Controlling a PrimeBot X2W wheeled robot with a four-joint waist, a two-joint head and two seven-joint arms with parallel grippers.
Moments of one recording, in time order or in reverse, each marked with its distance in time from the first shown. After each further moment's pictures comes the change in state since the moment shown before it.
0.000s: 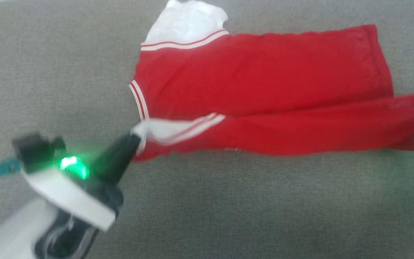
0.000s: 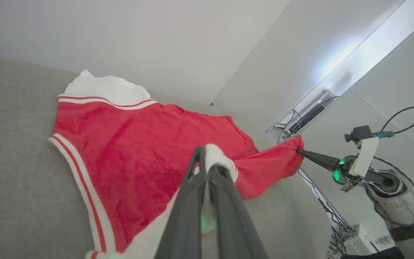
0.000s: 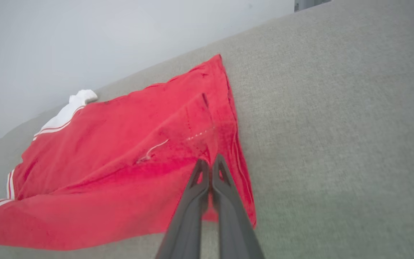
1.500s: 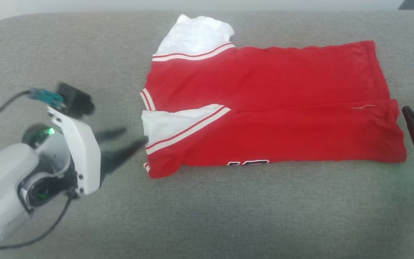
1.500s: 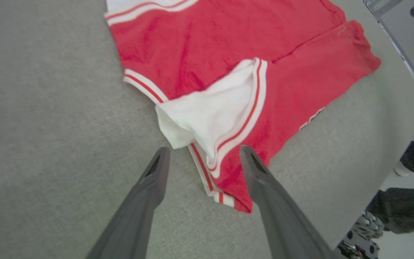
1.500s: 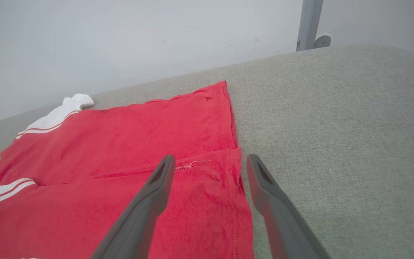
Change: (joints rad) left arm -0.527 0.104 -0.445 0.356 -0.113 0.003 0.481; right arm -0.062 -0.126 0.150 0.232 -0.056 0.000 -0.253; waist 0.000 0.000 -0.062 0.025
